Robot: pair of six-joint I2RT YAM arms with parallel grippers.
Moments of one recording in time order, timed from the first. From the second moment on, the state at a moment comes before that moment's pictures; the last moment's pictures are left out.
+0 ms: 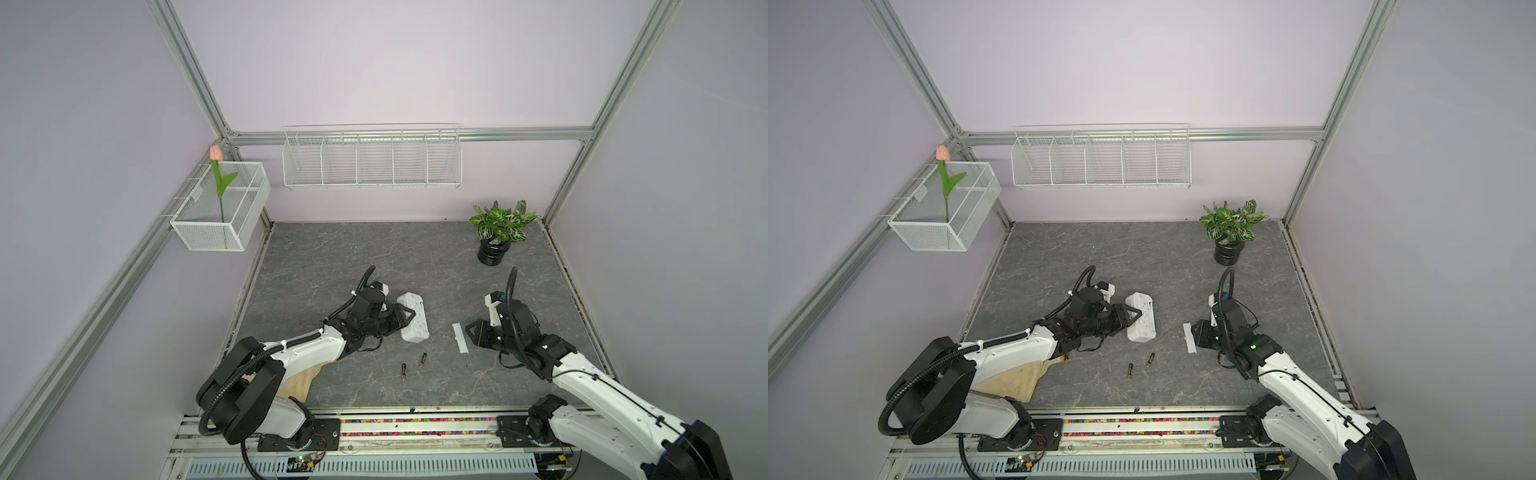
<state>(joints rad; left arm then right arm) -0.74 1.43 0.63 0.18 0.28 -1.02 0.53 0.92 0.51 -0.40 -0.11 0.67</state>
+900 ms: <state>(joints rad) -0.73 1.51 0.60 0.23 0.28 -1.06 0.54 0.93 0.51 -0.40 -0.12 0.67</state>
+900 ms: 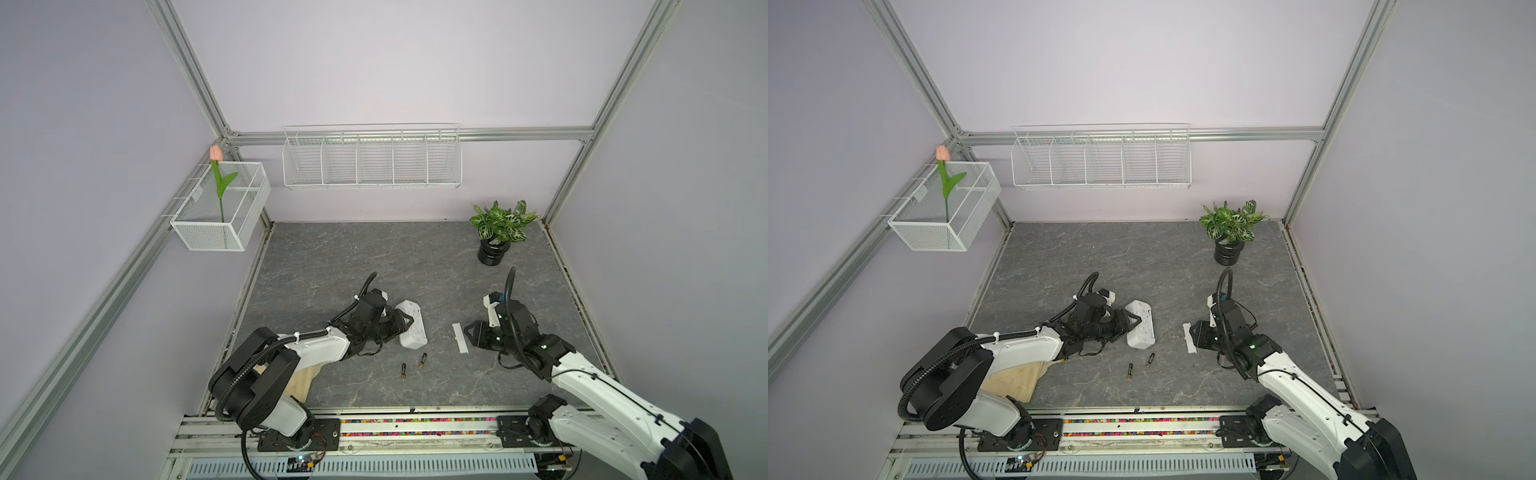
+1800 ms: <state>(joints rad) -0.73 1.36 0.57 0.02 0.17 -0.99 0.79 1.10 0.60 -0.48 0.05 0.76</state>
